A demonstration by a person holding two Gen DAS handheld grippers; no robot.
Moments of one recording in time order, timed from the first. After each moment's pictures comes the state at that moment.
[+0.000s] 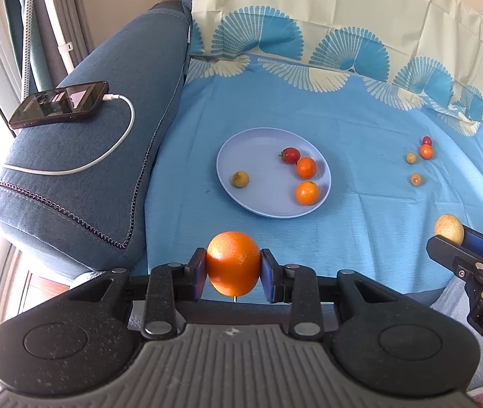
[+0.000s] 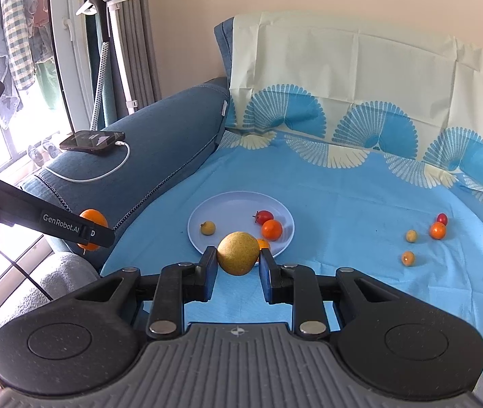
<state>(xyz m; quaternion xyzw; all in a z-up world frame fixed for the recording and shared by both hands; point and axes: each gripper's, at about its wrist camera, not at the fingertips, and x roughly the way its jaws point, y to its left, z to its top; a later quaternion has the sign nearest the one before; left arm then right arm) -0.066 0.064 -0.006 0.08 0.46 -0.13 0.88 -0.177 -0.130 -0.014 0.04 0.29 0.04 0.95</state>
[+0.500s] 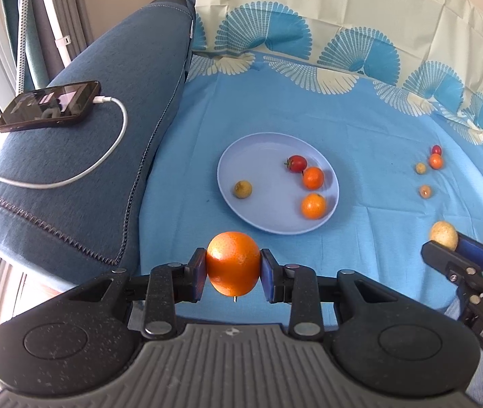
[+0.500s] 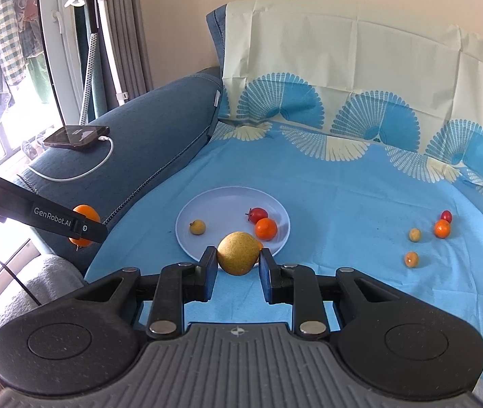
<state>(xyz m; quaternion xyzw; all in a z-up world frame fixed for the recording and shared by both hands) -0.024 0.052 -0.017 0.07 0.47 -0.12 0.87 -0.140 -0.135 -0.027 0.04 0.31 0.03 0.95</state>
